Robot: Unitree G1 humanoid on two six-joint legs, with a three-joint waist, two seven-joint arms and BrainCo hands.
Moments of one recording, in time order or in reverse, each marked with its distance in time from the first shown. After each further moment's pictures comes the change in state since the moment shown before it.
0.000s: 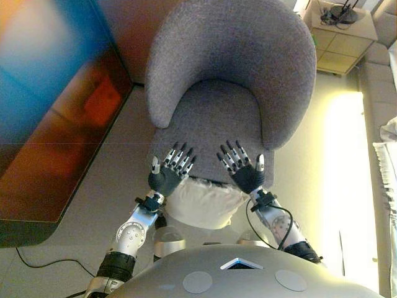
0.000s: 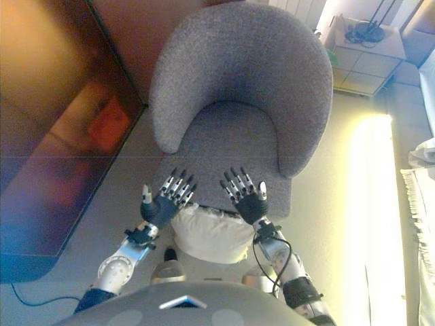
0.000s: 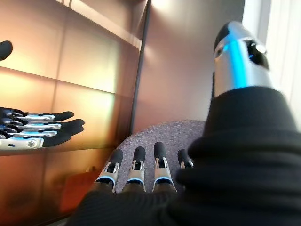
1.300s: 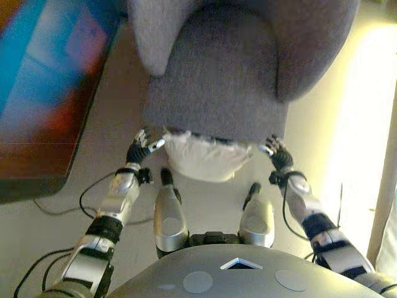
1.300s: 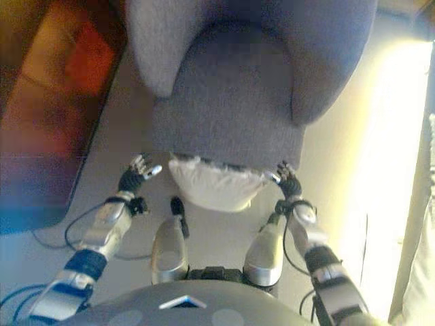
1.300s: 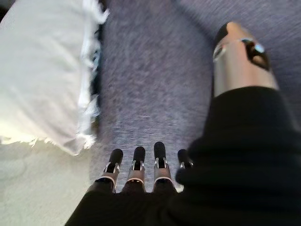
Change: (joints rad) left arm -0.431 0.172 -0.125 0.315 0.785 -0.351 0.650; right arm -0.424 -0.212 0.050 0.364 -0.768 -0.308 -0.653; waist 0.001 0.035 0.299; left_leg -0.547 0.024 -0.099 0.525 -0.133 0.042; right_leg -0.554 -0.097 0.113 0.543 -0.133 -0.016
